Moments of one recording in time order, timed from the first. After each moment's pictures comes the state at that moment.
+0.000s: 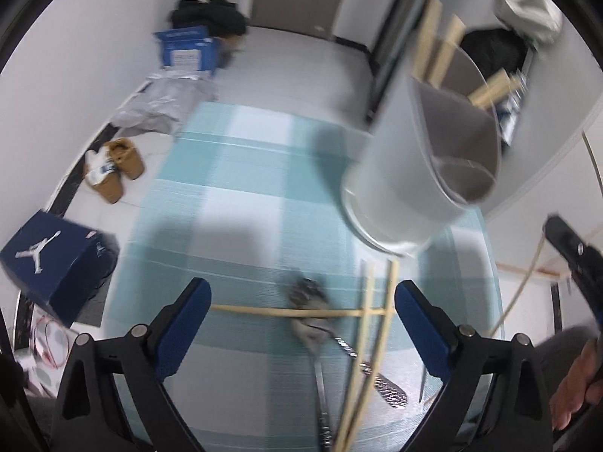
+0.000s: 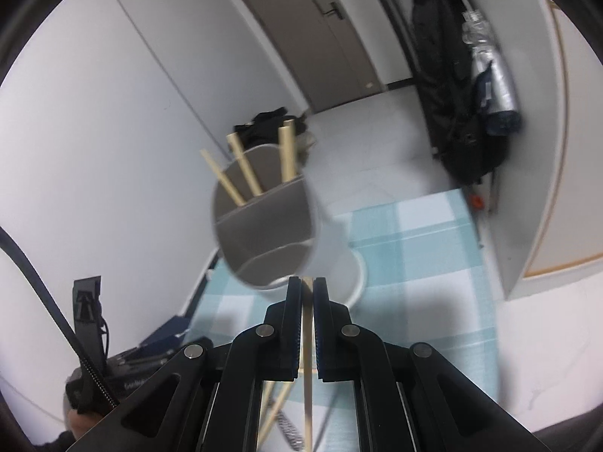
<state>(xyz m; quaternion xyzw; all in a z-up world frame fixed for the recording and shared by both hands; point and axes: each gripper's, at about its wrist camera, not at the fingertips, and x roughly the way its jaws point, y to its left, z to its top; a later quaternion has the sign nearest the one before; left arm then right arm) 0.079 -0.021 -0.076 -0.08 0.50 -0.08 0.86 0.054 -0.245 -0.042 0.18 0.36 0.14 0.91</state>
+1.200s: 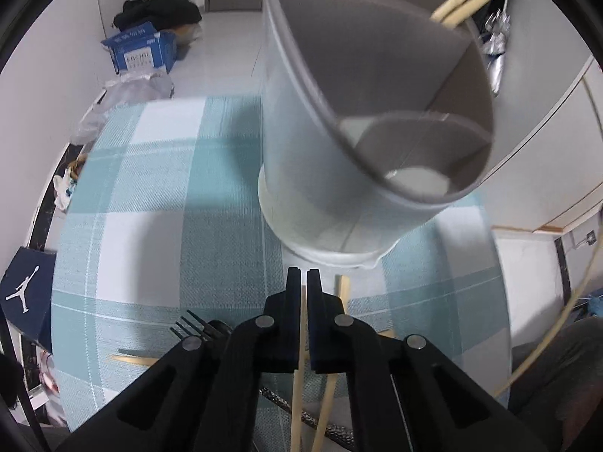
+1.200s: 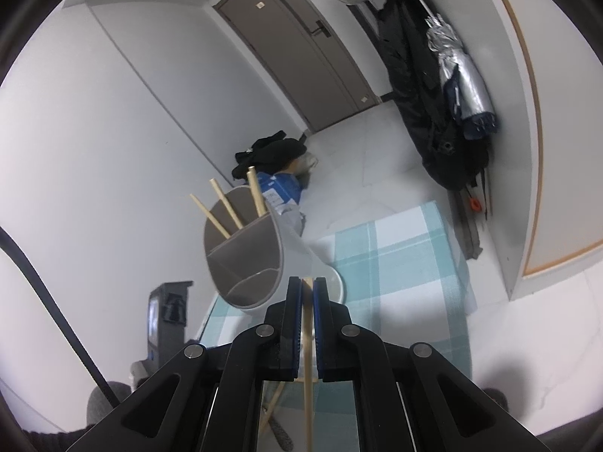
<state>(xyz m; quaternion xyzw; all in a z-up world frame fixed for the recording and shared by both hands) 0.090 -0.071 -0.079 -0.03 0.53 -0.12 0.84 0.044 -0.290 -0.043 0.23 0.32 0.15 0.91</state>
